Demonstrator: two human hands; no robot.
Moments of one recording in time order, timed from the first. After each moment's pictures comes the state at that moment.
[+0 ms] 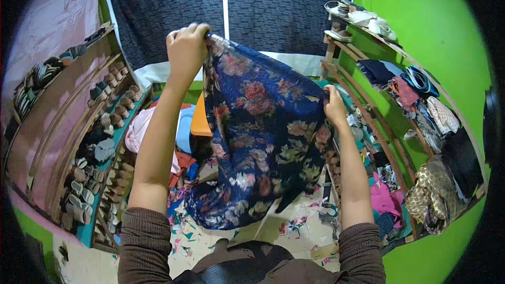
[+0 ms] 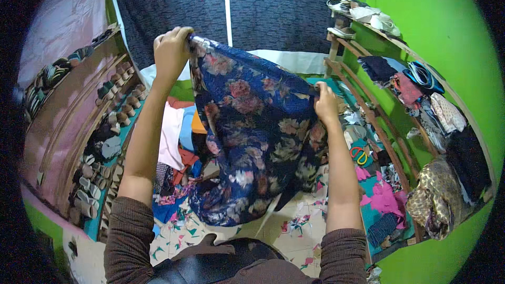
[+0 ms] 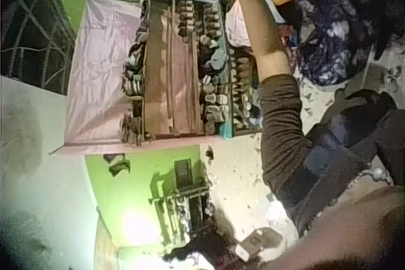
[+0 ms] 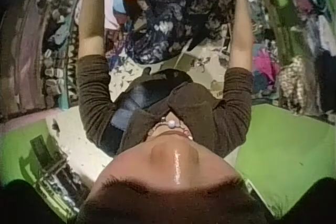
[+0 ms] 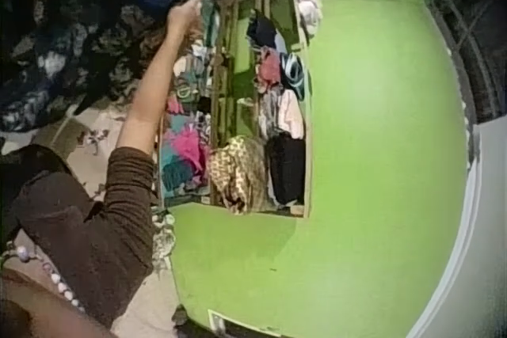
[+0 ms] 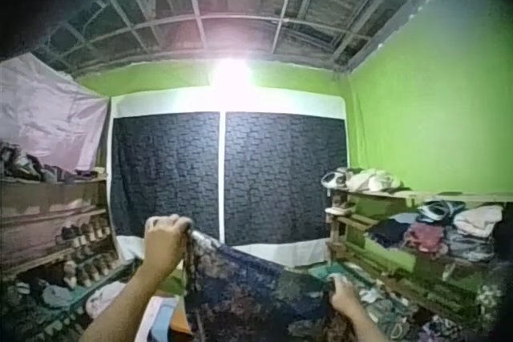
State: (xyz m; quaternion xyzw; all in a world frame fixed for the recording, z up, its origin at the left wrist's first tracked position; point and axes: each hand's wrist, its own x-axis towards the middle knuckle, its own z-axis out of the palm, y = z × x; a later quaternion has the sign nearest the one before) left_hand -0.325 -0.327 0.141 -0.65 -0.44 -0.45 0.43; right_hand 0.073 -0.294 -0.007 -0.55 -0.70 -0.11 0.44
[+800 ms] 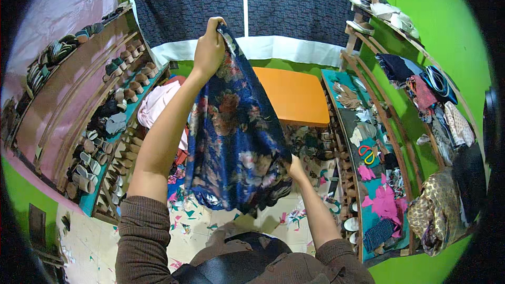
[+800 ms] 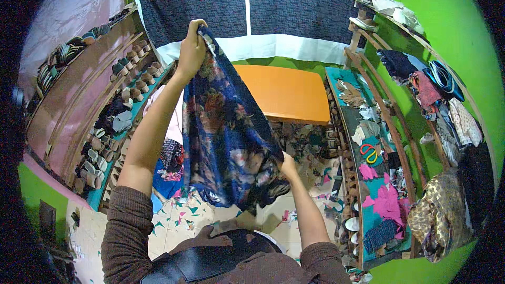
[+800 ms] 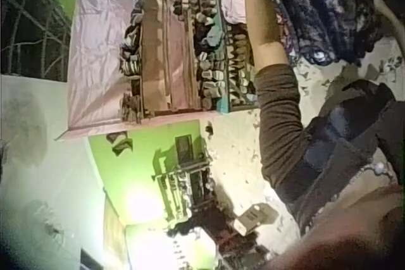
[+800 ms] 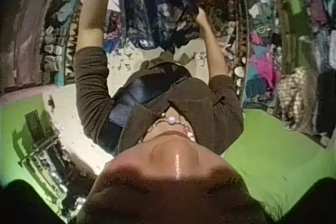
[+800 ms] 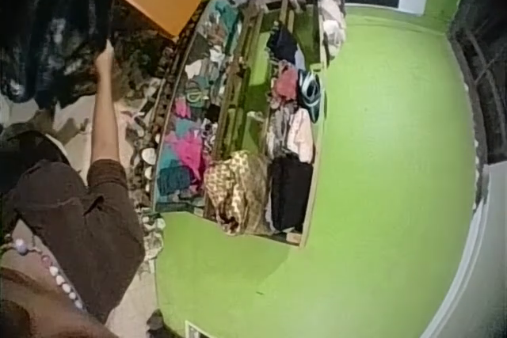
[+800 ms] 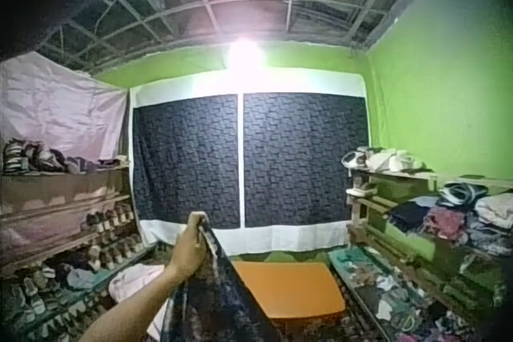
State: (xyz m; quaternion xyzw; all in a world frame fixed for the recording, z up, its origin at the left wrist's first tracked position) left_hand -0.285 -0.335 0.093 -0.66 -0.46 -0.59 0.04; right_hand 0.005 -0.388 -0.261 -0.52 -0.69 0.31 0.40
